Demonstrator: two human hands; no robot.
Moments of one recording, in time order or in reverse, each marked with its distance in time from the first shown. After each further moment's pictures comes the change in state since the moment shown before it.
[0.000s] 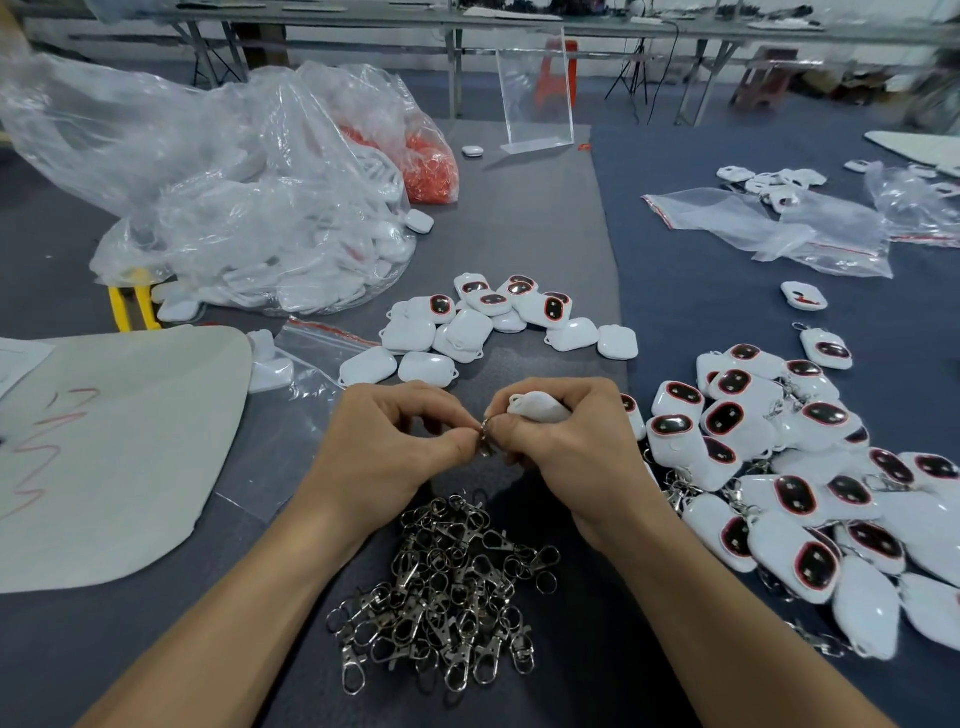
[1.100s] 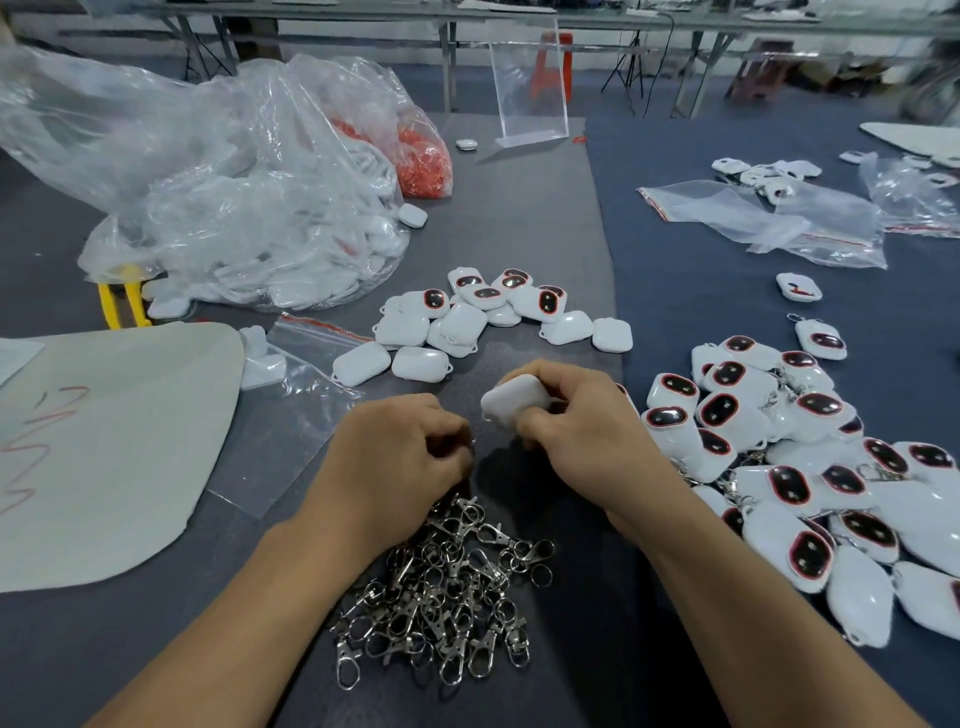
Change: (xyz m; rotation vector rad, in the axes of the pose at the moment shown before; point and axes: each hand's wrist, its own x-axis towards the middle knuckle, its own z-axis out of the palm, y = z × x) left_hand -0.002 -0.012 0.003 0.748 -0.056 0.187; right_hand 0.007 0.002 -0.018 -0.460 0.015 0.097
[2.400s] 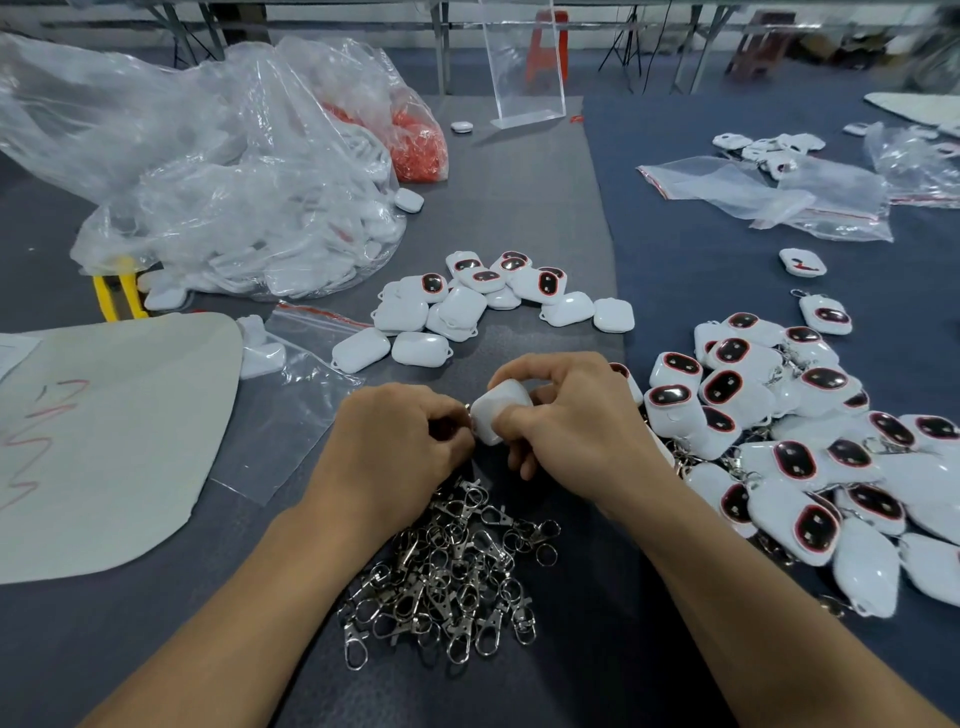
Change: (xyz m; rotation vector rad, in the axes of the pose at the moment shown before) left_hand -0.003 0.000 0.001 -0.006 0.054 -0.045; right_hand -0.006 -0.006 0.010 0.165 -0.058 0.078
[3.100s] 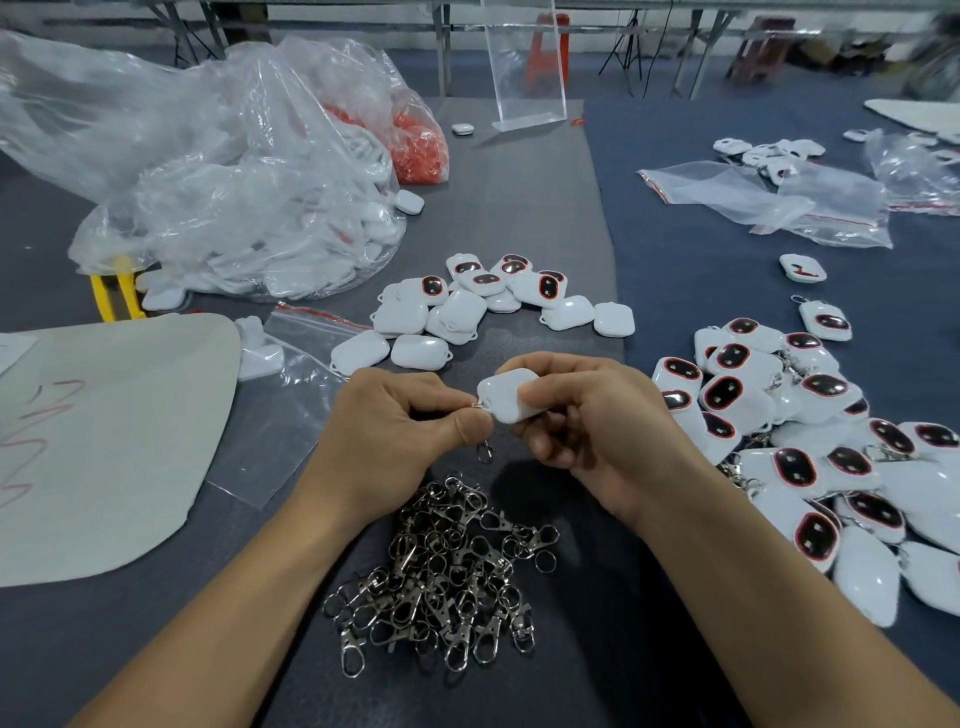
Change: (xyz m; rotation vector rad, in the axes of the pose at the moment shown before) left_hand 0.007 0.004 -0.009 -0.655 -0.033 -0.085; right_hand 0.001 -0.008 -0.012 0.596 -0.130 0.224
